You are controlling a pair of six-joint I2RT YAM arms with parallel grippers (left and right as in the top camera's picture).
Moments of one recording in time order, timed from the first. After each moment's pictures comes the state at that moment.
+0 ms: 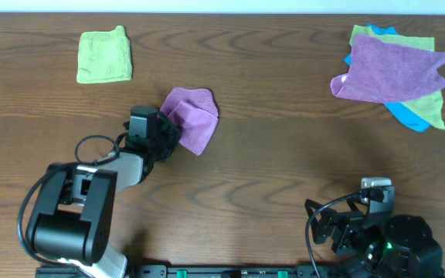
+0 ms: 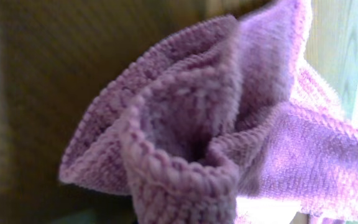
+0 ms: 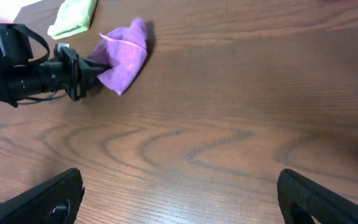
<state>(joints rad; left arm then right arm) -0.19 1.77 0.64 0.30 0.27 -1.19 0.42 0.35 0.81 -1.10 -0.04 0.49</state>
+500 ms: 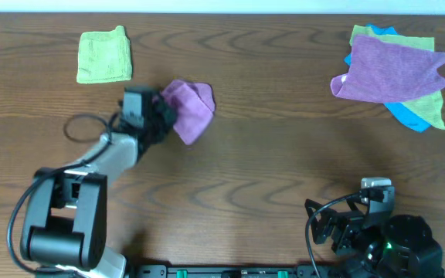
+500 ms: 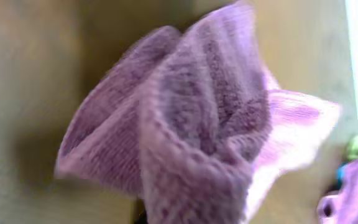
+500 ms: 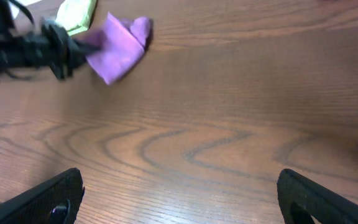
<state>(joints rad) -0.15 1.72 0.89 -0.01 0.25 -1.02 0.42 0.35 0.81 -1.10 -0.04 0.49</state>
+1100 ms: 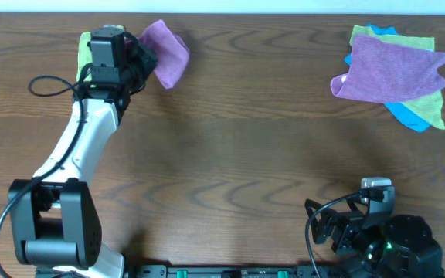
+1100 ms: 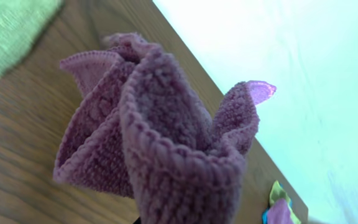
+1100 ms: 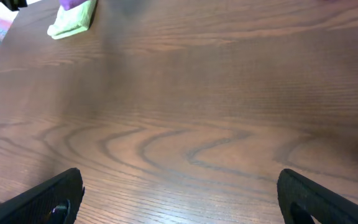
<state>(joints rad) -0.05 1.72 1.24 -0.13 0.20 -0.96 0.42 0.35 0.81 -1.10 -0.04 0.49</state>
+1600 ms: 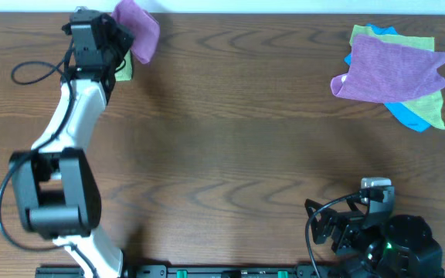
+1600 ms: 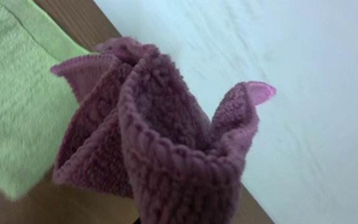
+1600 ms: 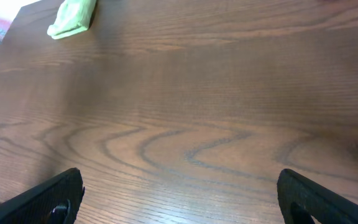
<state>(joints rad) 0.05 1.93 1.44 -0.03 0.13 -0.93 0.42 0.35 0.81 -1.10 -0.04 0.49</state>
